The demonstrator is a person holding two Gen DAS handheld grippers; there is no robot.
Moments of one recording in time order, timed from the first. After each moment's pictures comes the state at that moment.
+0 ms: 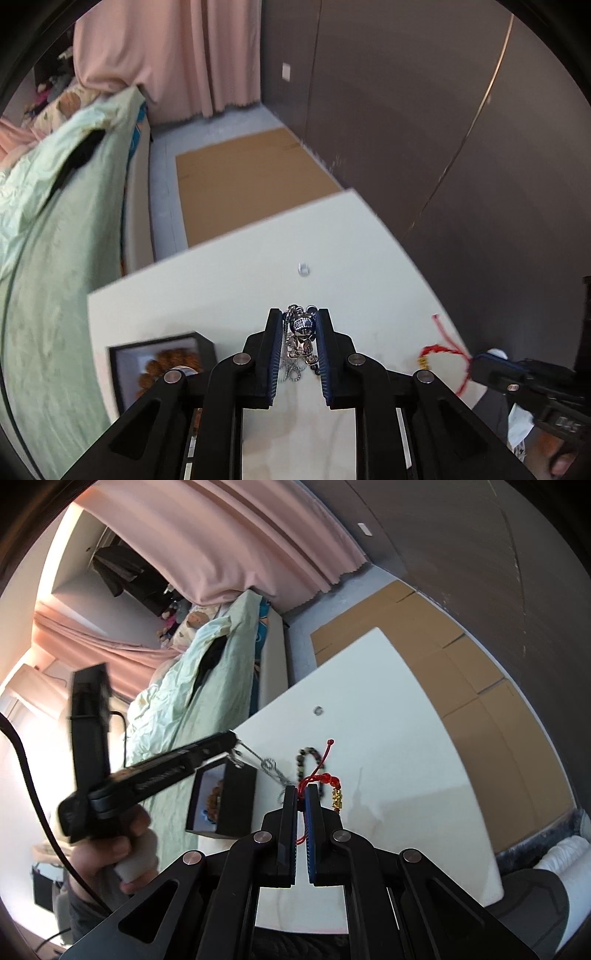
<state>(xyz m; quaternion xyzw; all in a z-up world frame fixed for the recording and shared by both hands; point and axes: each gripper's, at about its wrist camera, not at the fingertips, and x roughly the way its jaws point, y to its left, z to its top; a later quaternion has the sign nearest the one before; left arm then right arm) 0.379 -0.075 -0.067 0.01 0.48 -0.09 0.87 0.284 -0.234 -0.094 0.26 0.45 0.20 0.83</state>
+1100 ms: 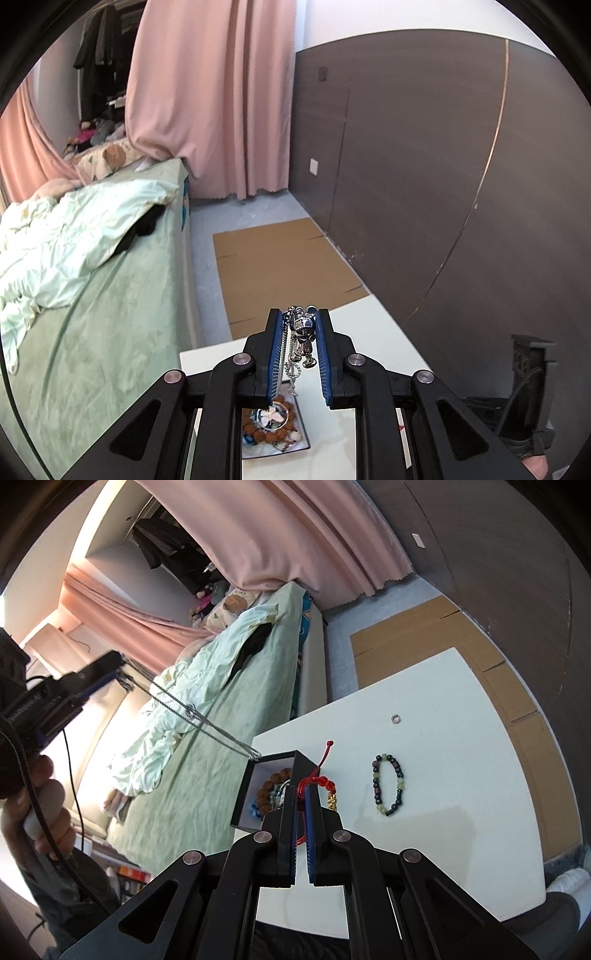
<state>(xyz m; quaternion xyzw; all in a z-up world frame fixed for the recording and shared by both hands) 0.323 0.009 0.061 -0.02 0.35 -0.06 0.94 0.275 -0.166 -0.059 0.21 0.44 0.25 0.84</state>
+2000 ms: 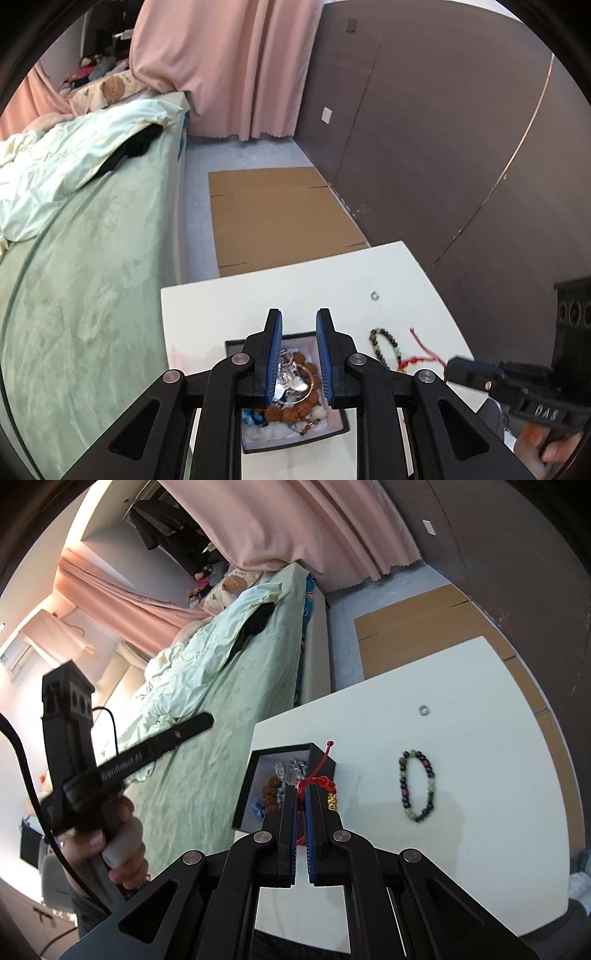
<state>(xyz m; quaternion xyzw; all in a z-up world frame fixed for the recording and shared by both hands) 0.349 0.062 -0.049 -0.08 0.43 -0.07 0.90 0.300 -0.117 -0.069 0.19 0.47 0.26 0.82</state>
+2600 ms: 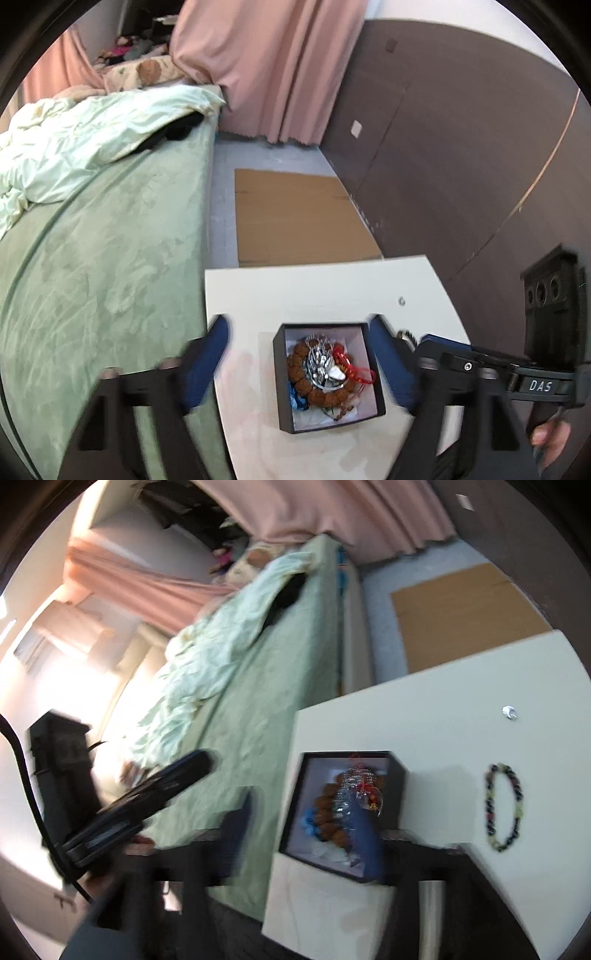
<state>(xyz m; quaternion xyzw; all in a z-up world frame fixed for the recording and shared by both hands) 0.319 0.116 -0.048 -0.13 0.41 -0.03 0.90 0.332 -0.066 -0.086 0.20 0.49 0.29 0.80</state>
